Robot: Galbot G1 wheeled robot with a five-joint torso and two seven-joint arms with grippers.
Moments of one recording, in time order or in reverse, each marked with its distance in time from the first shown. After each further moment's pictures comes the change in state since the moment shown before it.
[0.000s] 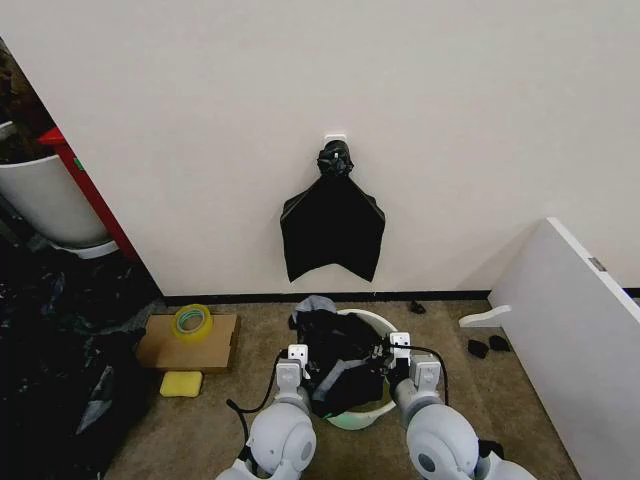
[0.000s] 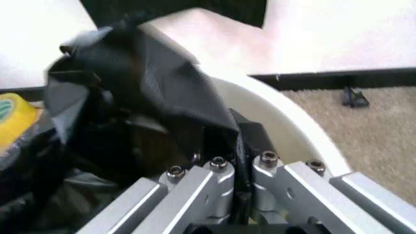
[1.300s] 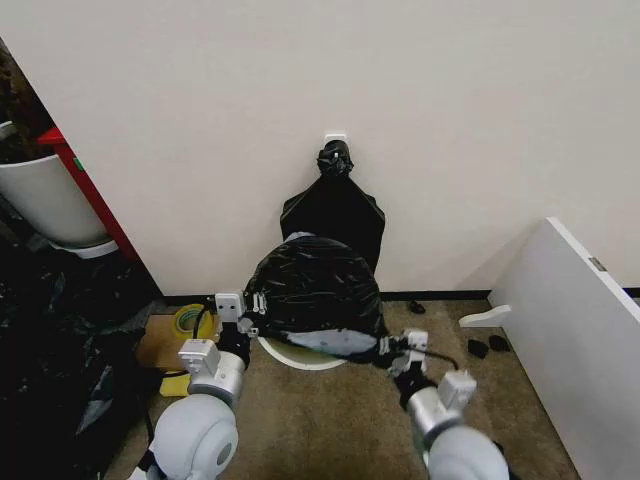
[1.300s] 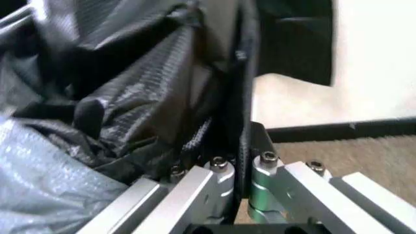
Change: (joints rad) left arm 0.078 0.190 -0.197 -0.309 0.024 -0.387 0.197; right arm -0.168 -0.028 0.089 0.116 0.008 0.268 -0.237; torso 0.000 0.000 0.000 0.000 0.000
